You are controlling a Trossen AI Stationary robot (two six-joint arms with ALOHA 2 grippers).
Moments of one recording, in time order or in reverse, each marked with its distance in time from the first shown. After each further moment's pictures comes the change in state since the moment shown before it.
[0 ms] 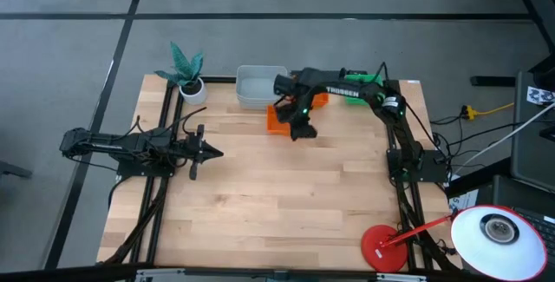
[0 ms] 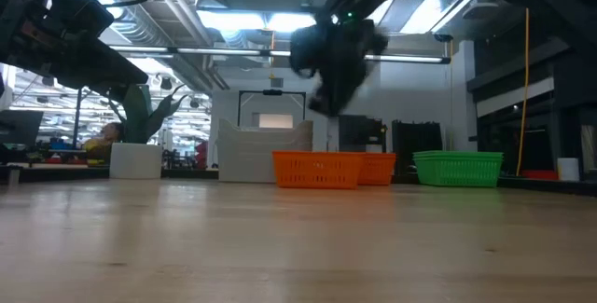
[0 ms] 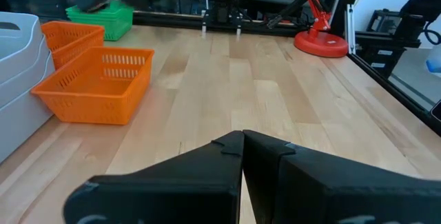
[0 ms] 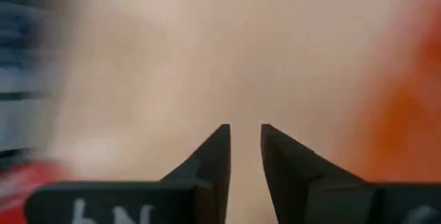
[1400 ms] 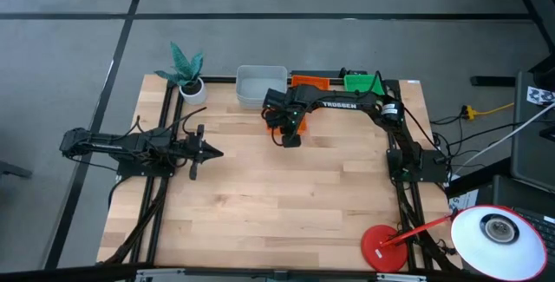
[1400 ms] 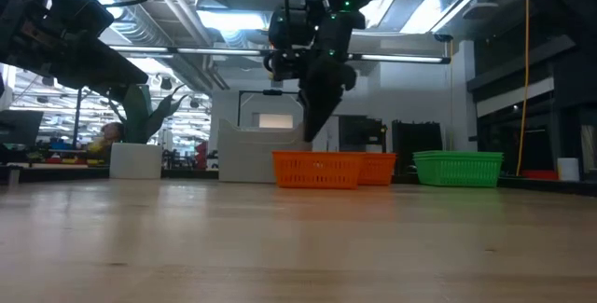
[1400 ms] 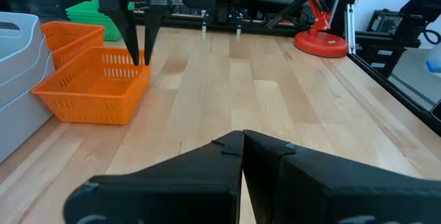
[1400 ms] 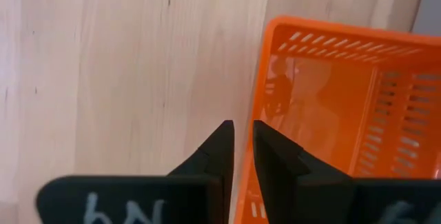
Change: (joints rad) left arm 0.000 0.000 0.000 0.000 0.000 0.000; right arm 0.136 -0.008 -0.046 0.281 0.490 0.266
